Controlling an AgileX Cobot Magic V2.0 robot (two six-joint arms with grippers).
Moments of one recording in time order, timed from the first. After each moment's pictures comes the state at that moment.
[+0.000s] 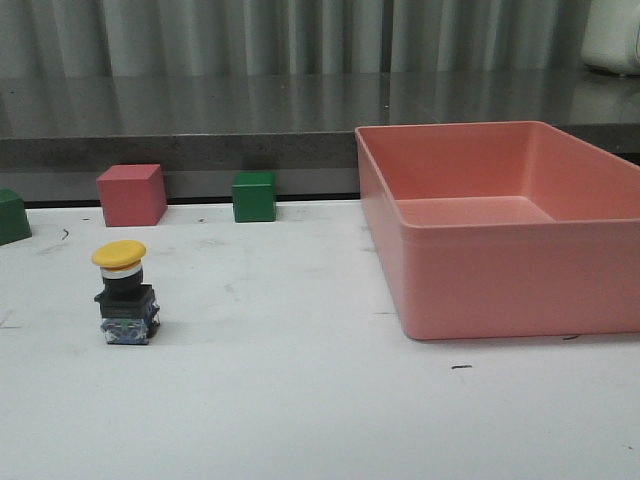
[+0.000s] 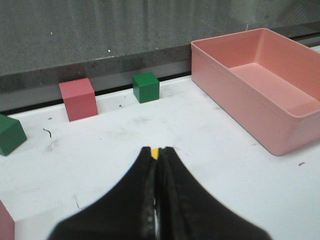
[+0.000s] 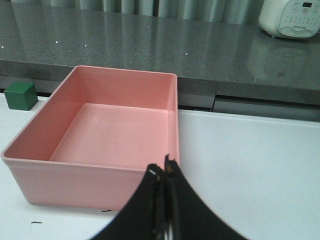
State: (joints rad) left arm -0.44 0.40 -0.41 -0.01 0.37 -0.03; right arm 0.11 0.13 -0.36 -0.15 0.47 0.11
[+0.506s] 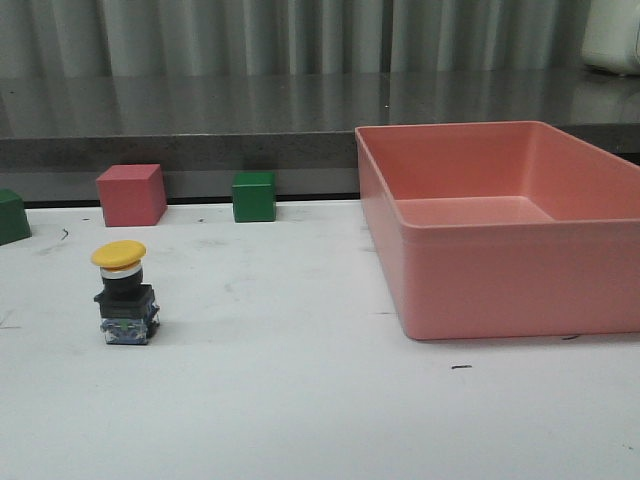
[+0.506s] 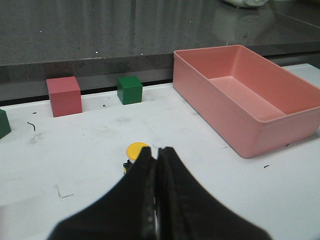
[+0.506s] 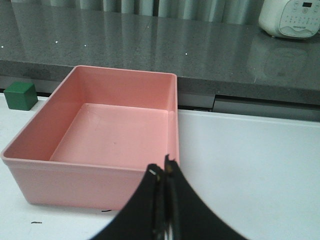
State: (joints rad) left arm -0.44 0.20 -0.41 -0.07 0.51 -0.03; right arm 0.11 0.13 -0.36 -0.15 0.47 0.11
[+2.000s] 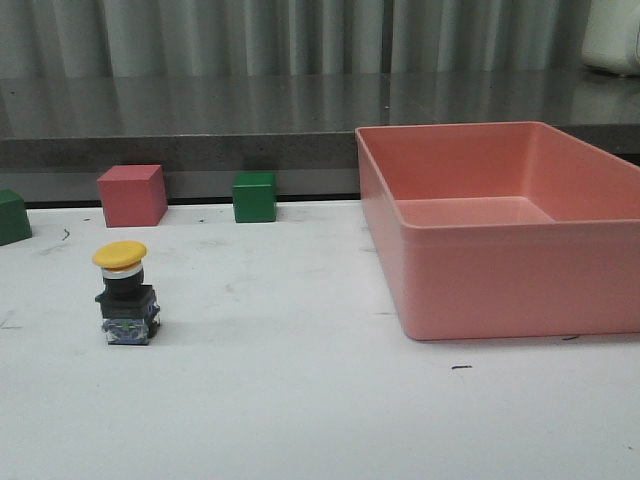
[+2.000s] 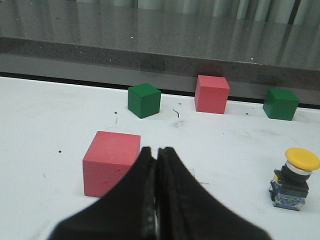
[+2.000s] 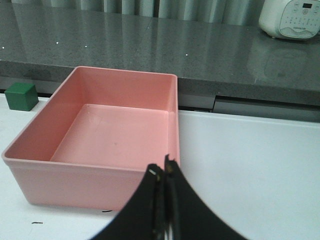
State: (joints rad) left arm 0.05 -0.01 -0.01 -0.05 0.23 -0.03; right arm 0.11 0.13 -0.36 -0.15 0.47 0.11
